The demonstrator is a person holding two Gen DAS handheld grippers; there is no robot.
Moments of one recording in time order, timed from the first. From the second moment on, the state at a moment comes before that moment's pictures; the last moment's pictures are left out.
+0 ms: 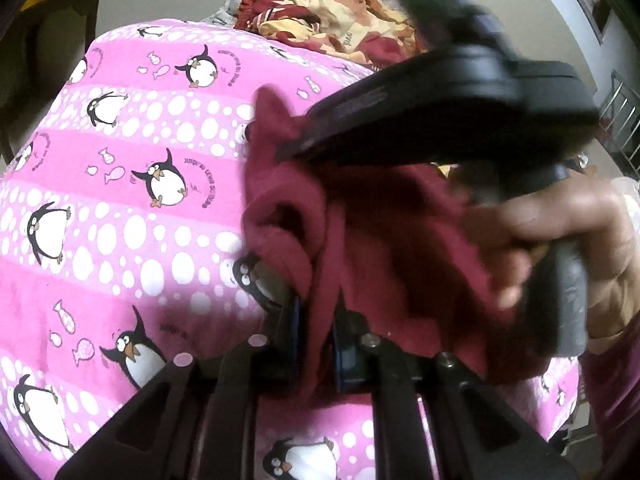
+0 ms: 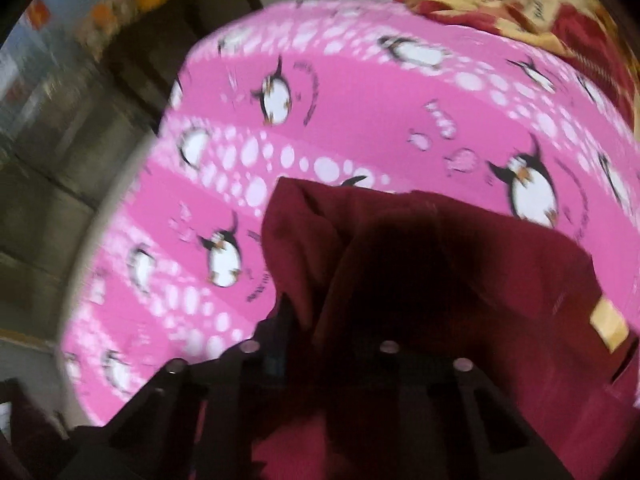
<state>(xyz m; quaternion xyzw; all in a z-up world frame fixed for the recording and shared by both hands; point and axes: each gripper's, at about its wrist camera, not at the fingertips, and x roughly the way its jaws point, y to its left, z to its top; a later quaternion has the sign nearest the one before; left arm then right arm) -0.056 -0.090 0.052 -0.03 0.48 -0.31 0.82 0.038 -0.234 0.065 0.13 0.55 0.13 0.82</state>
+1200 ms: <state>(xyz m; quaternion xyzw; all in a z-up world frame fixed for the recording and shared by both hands) -0.071 -0.115 0.062 -0.02 0.46 -0.32 0.83 0.051 -0.219 0.055 0.14 0.59 0.12 0.79</state>
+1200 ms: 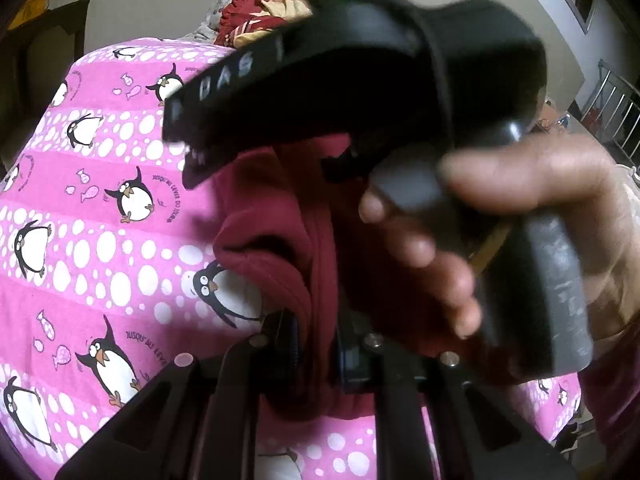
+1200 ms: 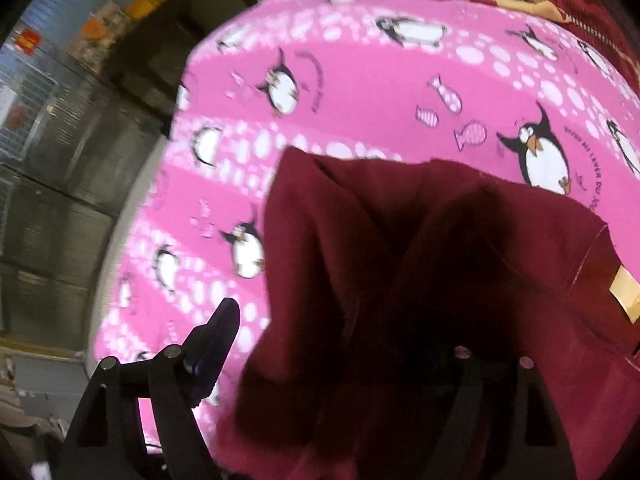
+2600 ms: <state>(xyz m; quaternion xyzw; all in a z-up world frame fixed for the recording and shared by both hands) -0.183 -0.326 0.084 0.12 0.48 -0.43 0.75 -0.183 -0.493 0.083 0.33 0.44 0.01 0.83</state>
